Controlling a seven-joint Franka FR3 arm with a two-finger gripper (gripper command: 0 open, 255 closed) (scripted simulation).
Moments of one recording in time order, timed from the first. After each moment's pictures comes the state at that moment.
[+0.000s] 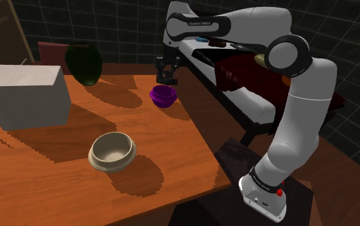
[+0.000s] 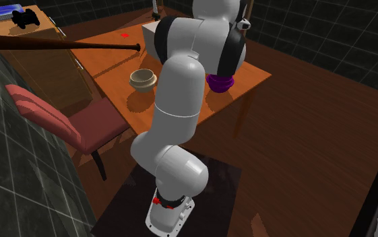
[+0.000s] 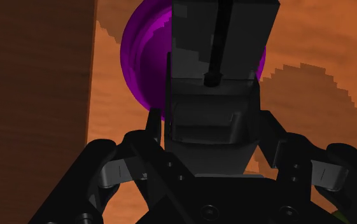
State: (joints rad) arm -0.19 0.34 0.23 -1.50 -0.06 1.87 0.30
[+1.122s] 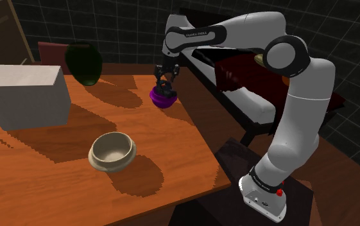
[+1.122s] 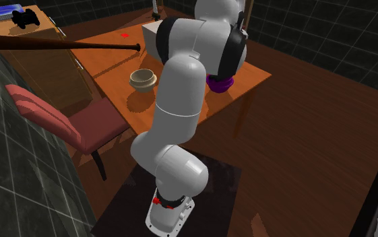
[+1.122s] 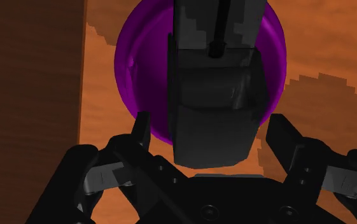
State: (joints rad) arm -0.19 0.36 0.23 -1.59 -0.06 1.99 0.30
